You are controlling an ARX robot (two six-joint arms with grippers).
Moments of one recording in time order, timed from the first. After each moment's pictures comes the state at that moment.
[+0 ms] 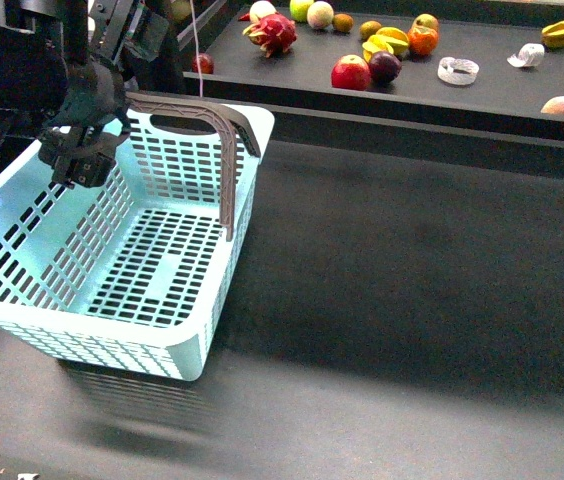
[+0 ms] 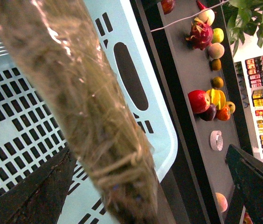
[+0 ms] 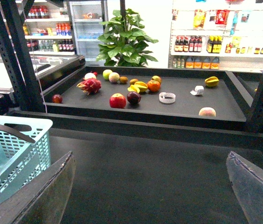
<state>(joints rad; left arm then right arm) -0.19 2.19 1.19 0.51 -0.29 -1.18 0.00 0.00 0.01 0.00 0.00 0.00</state>
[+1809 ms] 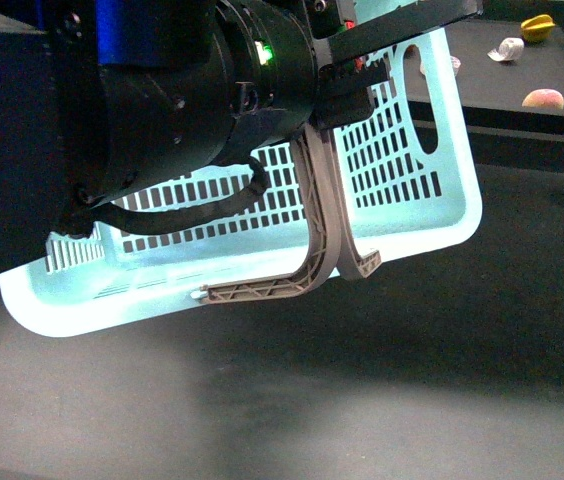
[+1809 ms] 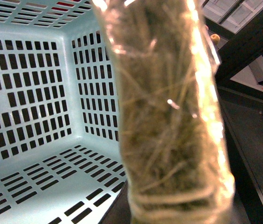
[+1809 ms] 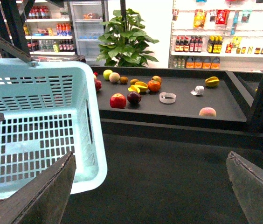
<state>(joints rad) -0.62 1.82 0.83 0.76 -0.11 -0.49 0.00 0.00 0.01 0.00 0.00 0.00</state>
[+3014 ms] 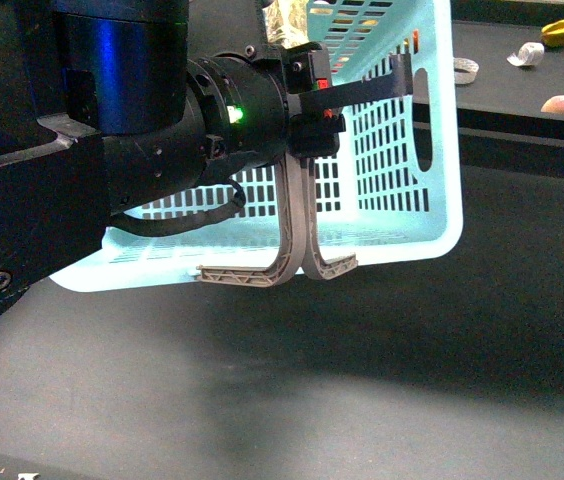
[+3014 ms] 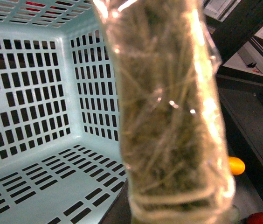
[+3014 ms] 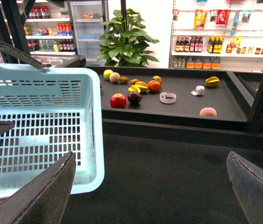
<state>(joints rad) -0.50 1.97 0.83 0.93 0.10 -0.37 0.00 0.00 0.01 0.00 0.00 0.00</state>
